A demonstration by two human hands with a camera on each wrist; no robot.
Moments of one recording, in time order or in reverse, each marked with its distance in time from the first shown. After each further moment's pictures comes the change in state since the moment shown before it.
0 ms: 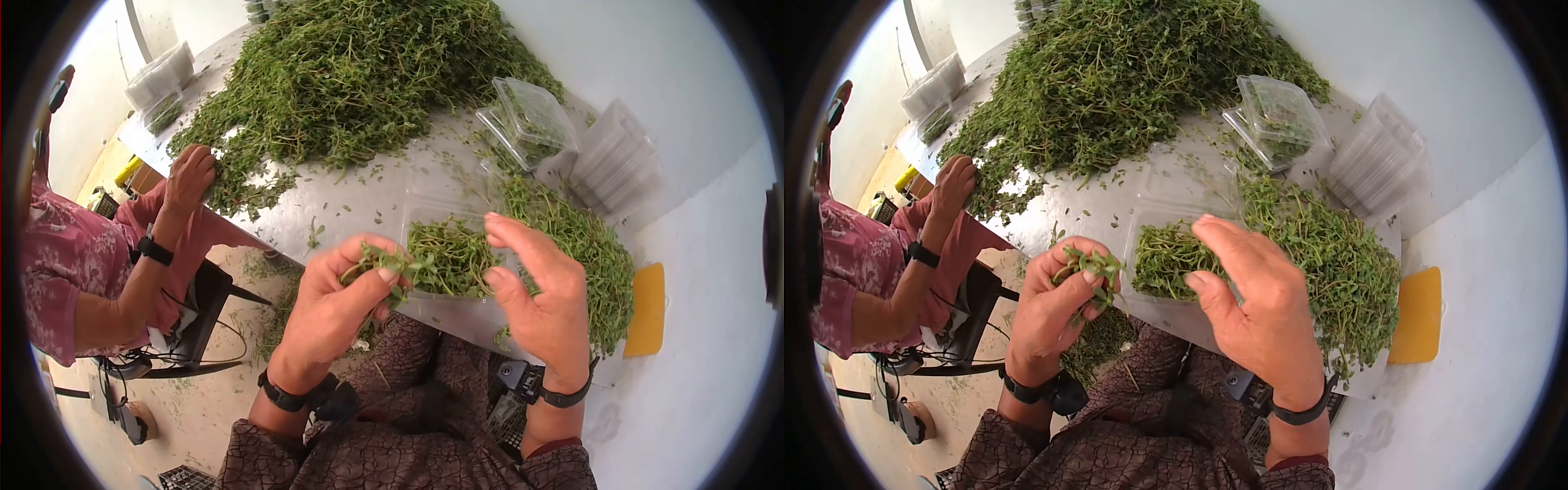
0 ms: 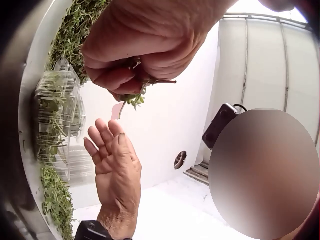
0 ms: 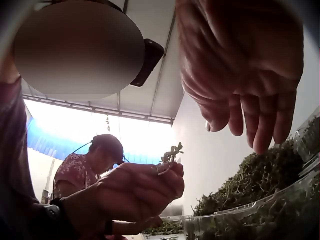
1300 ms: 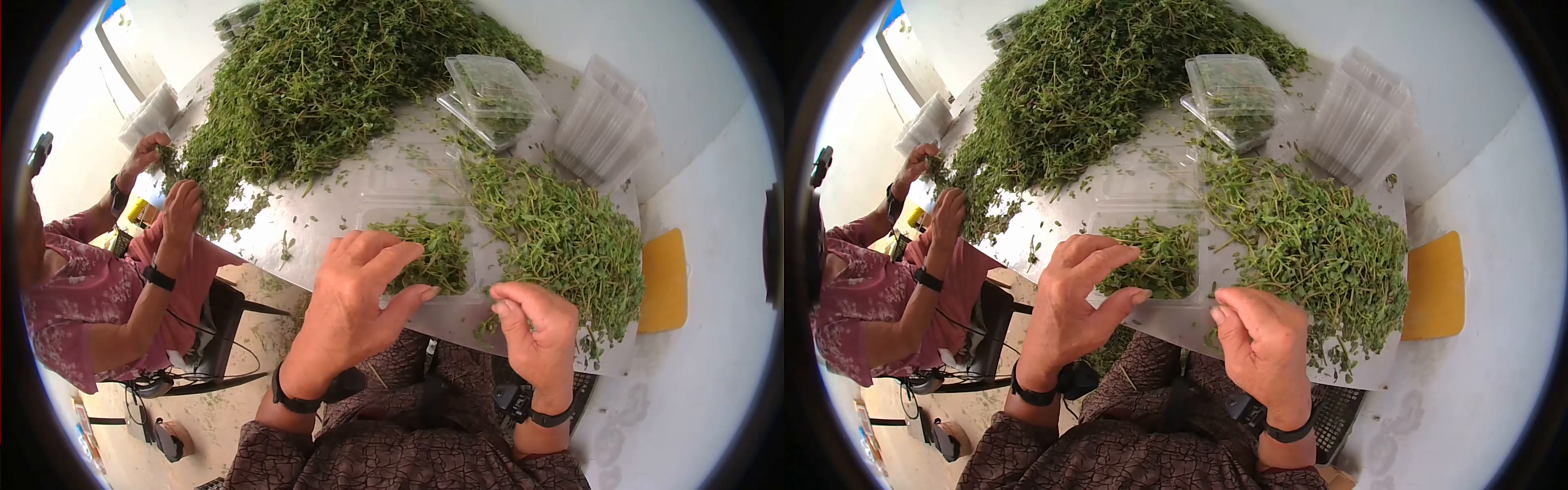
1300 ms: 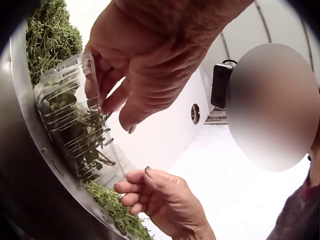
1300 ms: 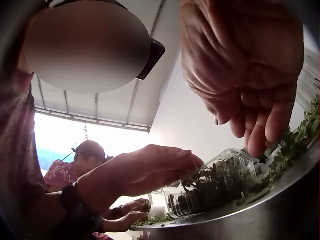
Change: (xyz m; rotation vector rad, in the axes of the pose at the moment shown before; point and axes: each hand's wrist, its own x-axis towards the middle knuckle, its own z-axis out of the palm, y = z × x) left_hand 0.028 -0.009 0.048 1.291 -0.018 0.605; right_hand -0.077 0.024 -0.010 0.112 0.159 0.301
